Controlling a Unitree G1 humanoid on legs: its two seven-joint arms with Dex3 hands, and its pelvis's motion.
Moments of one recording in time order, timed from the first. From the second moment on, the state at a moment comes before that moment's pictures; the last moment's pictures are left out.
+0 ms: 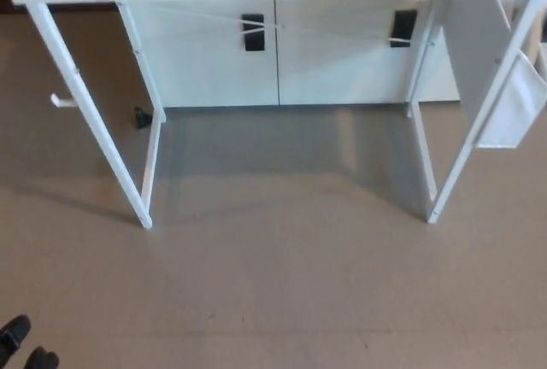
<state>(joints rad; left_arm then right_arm) 0.18 0.23 0.42 0.58 -0.34 0.01 -0.31 0.18 -0.28 -0.30 0.71 0.10 -0.25 0.09</state>
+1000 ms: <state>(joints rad) 0.40 0.22 0.44 0.29 -0.41 0.12 -0.32 0.30 -0.28 -0.29 0.83 0.09 -0.37 0.08</state>
